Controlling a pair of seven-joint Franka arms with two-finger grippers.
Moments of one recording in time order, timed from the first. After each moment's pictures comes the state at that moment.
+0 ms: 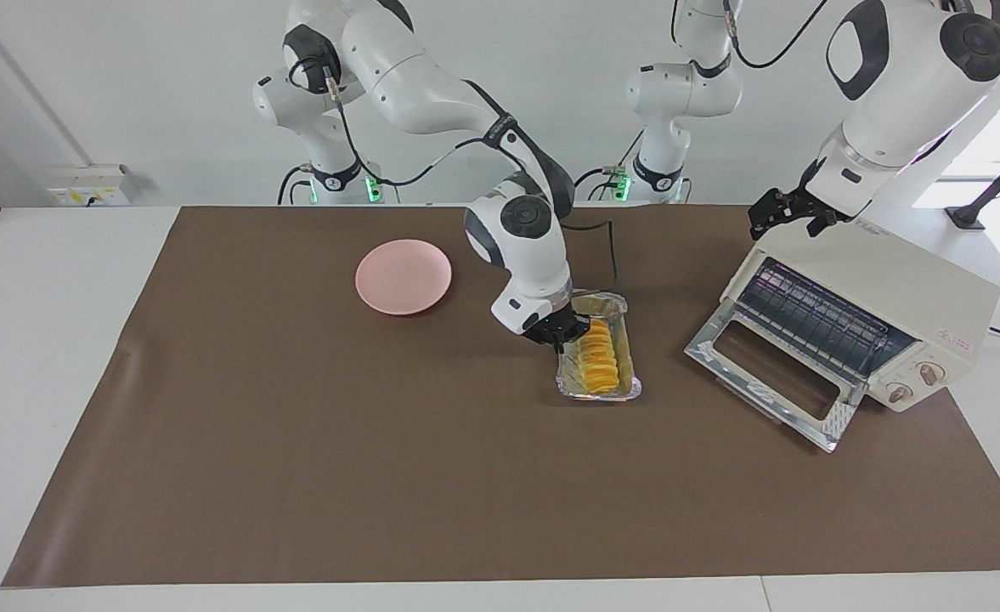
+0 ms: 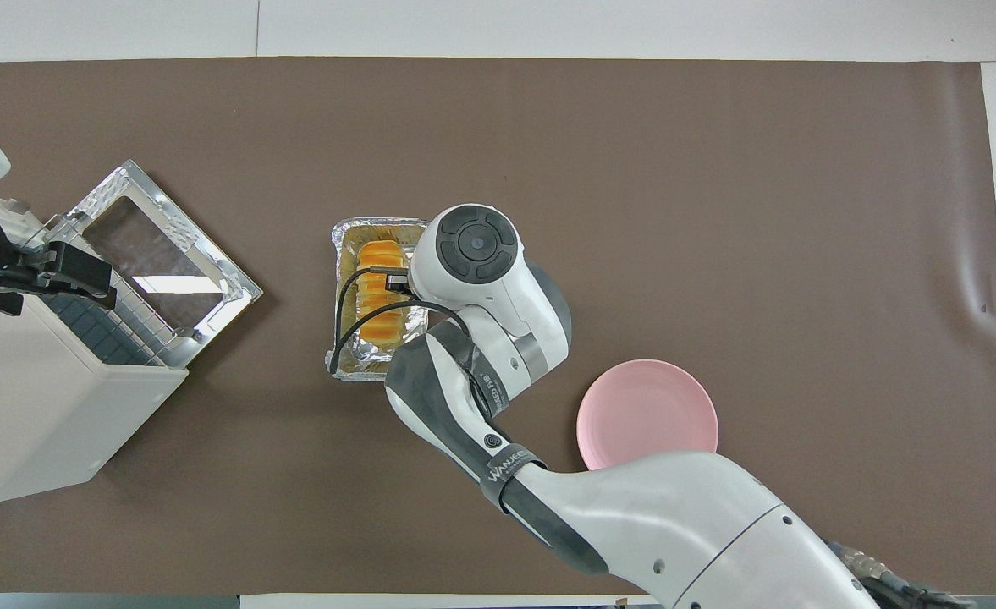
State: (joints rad) left arm -0.13 0.02 0.07 -1.61 -0.02 1.45 -0.05; right arm 0.61 0.61 0.08 -1.49 0.15 2.28 0.69
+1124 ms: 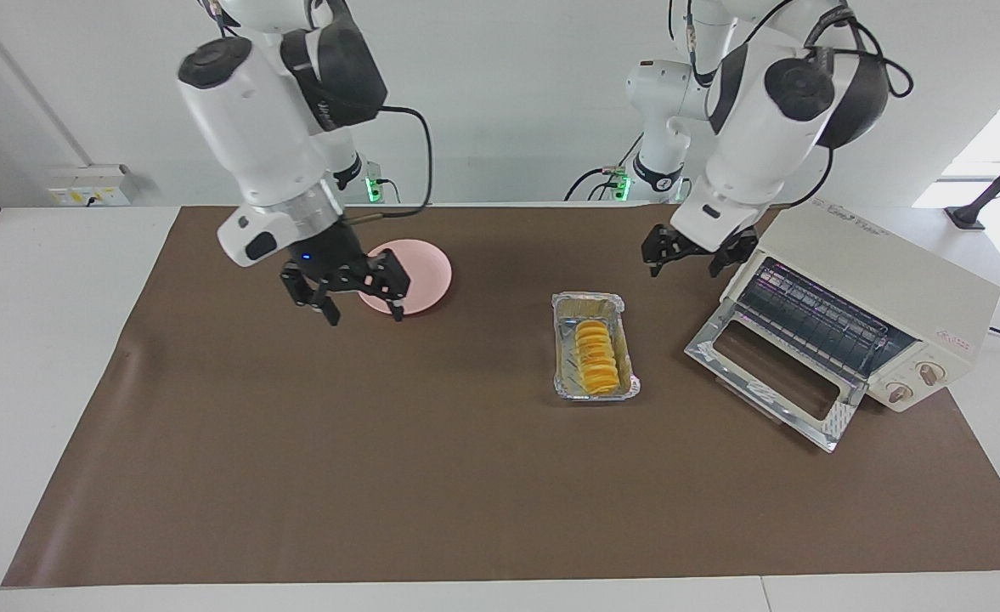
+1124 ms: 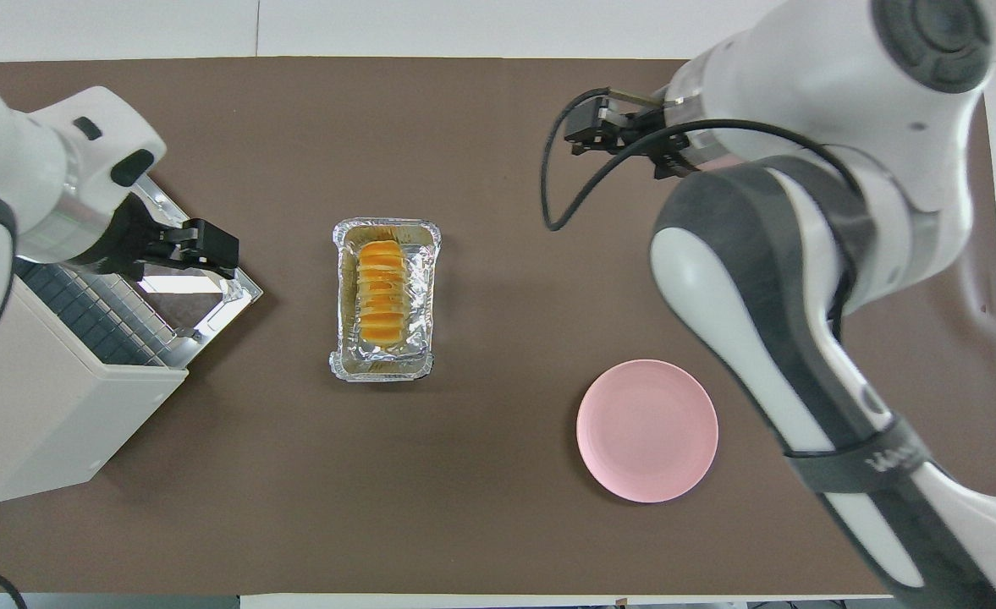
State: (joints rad) left arm -0.41 0.19 0.04 -1.56 -0.05 1.65 -0.26; right arm 0.14 0.24 0.03 -1.40 0.17 1.81 0.22
